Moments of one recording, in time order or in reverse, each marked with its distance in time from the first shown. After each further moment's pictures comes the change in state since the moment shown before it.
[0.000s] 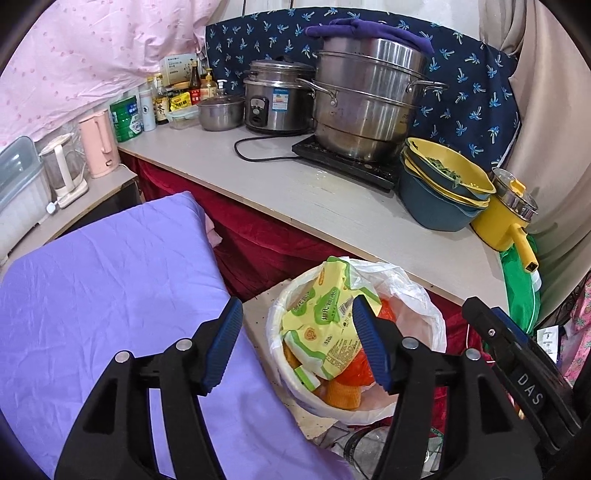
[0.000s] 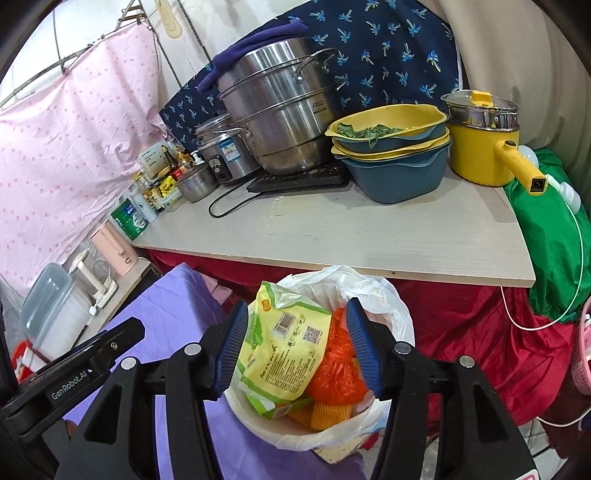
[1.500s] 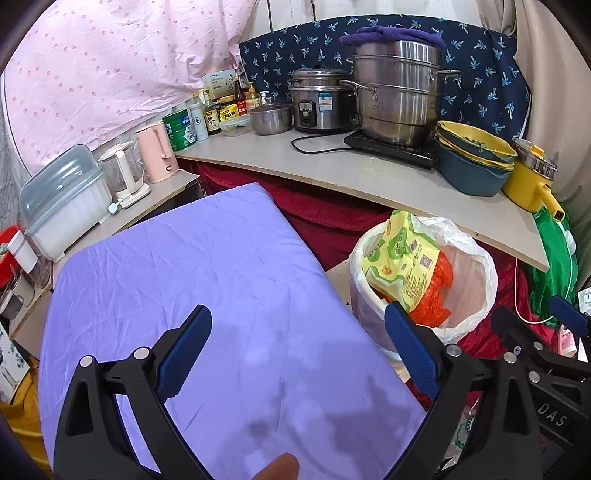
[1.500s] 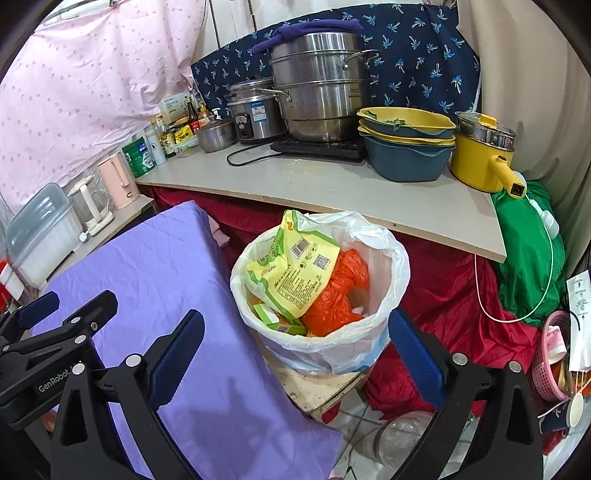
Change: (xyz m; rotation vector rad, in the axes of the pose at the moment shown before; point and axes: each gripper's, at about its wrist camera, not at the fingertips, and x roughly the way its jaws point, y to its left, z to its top) left arm -0.068 0.049 -0.087 0.069 -0.044 0.192; right arm -0.058 0.050 -0.087 -0.212 0.060 -0.090
